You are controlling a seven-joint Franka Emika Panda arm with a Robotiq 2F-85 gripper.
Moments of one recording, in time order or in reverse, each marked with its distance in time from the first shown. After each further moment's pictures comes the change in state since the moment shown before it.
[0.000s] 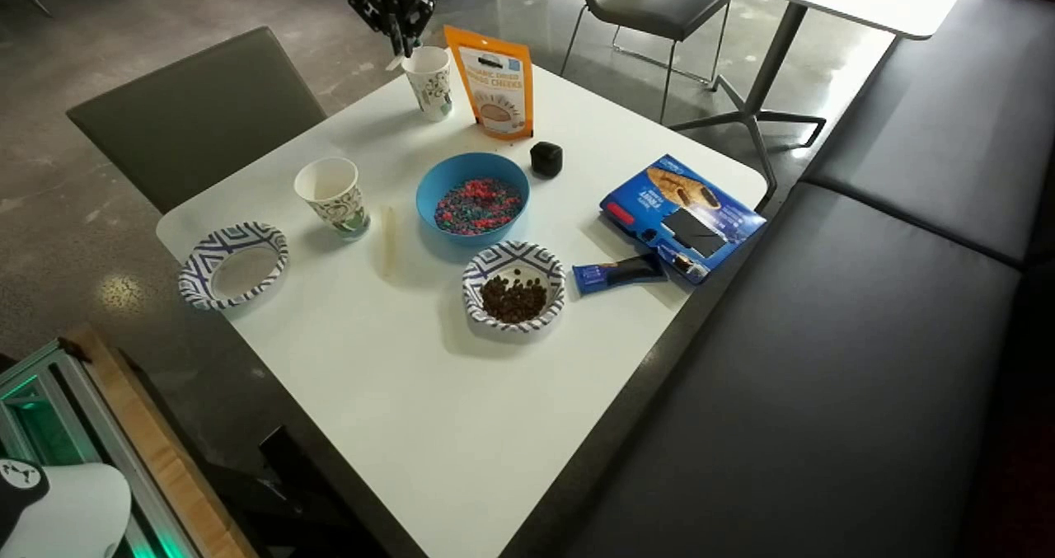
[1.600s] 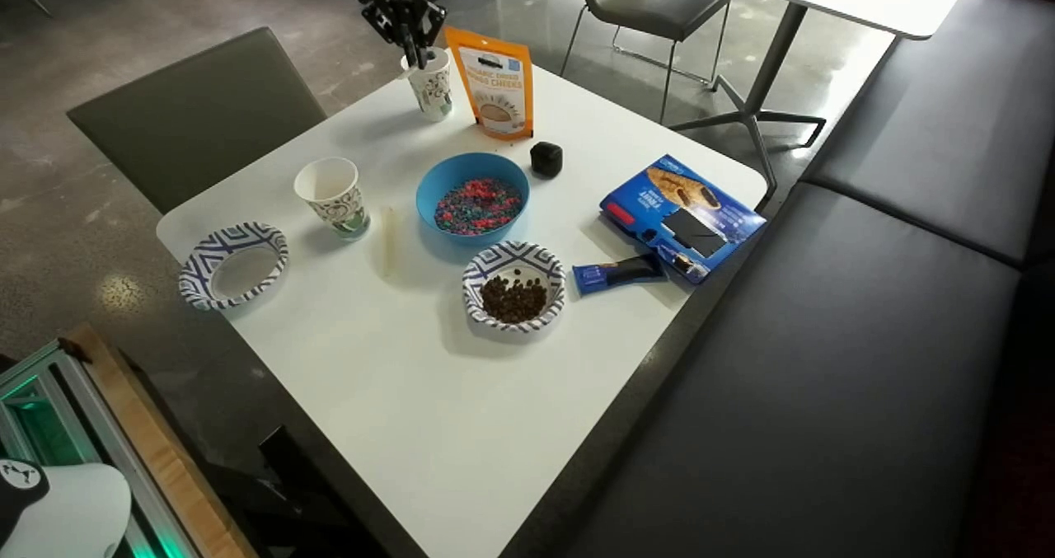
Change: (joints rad) arm 0.017 0.015 -0.039 0.022 -0.088 -0.054 0.078
